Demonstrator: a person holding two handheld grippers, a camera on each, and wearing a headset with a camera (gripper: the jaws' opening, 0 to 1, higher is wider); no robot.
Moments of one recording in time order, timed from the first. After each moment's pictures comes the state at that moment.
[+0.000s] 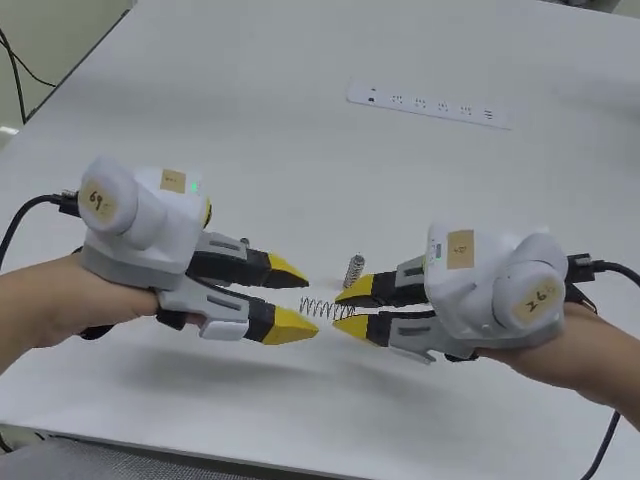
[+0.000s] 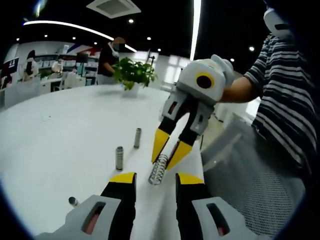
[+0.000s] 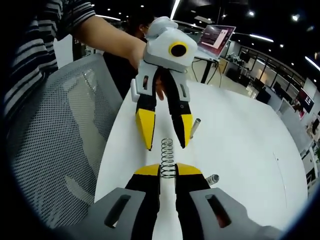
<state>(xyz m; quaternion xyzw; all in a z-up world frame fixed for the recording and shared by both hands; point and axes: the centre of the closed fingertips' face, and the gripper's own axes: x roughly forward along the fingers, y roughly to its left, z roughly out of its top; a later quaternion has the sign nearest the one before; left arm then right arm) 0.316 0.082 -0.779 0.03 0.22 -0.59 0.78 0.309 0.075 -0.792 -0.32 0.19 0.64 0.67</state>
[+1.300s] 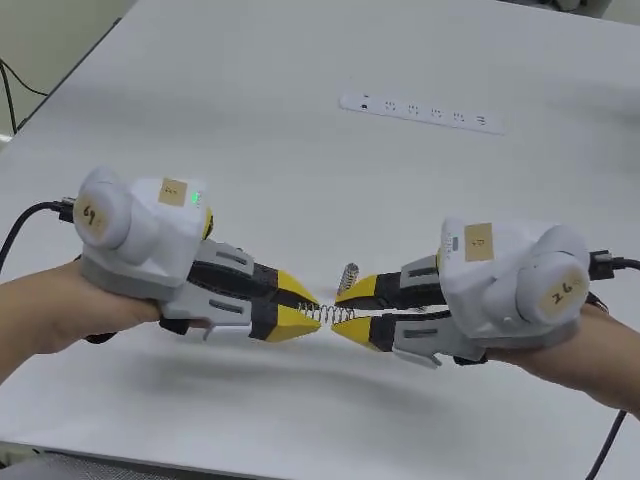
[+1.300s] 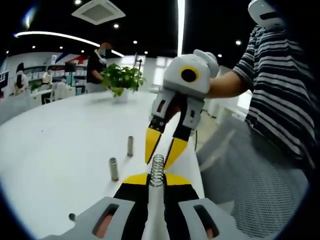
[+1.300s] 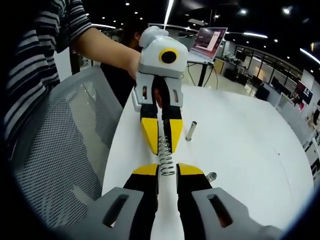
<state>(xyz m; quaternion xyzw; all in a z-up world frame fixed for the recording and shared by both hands) 0.313 0.069 -0.770 0.05 0.18 -0.62 0.76 0.310 0.067 -0.780 -0.28 0.20 0.65 0.68</state>
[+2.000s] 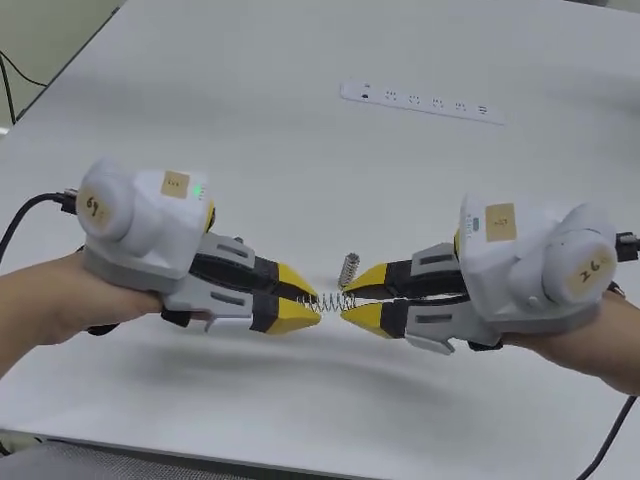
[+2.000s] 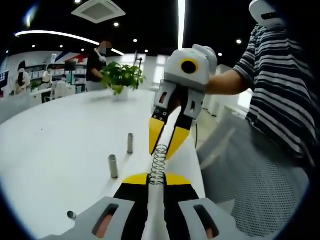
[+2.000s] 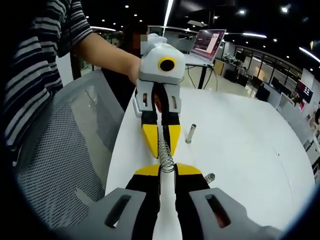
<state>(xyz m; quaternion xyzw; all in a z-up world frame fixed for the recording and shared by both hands) 0.313 0.070 -0.775 0.06 0.19 -0.62 0.76 0.308 0.067 -0.765 -0.27 0.20 0.65 0.68</state>
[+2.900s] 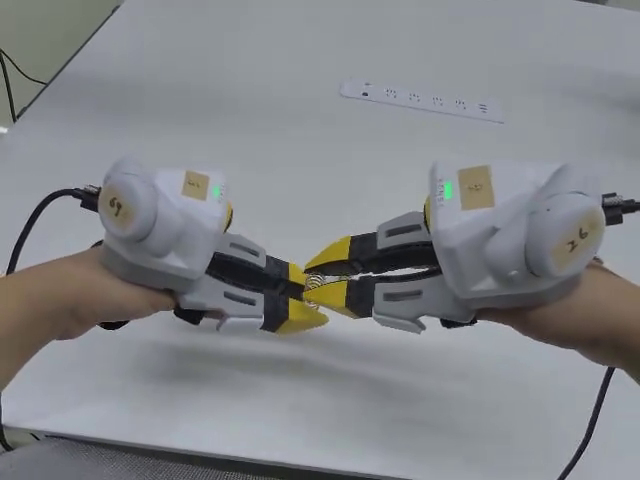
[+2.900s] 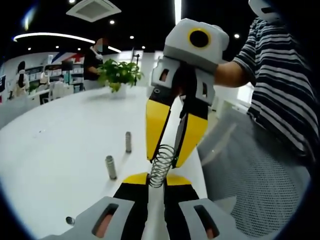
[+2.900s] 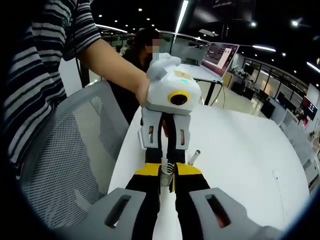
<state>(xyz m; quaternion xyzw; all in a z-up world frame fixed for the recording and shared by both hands) 0.311 0.063 -0.779 0.08 0.20 -0.62 0.75 0.299 0.106 -0.739 -0.28 0.15 0.68 0.66</state>
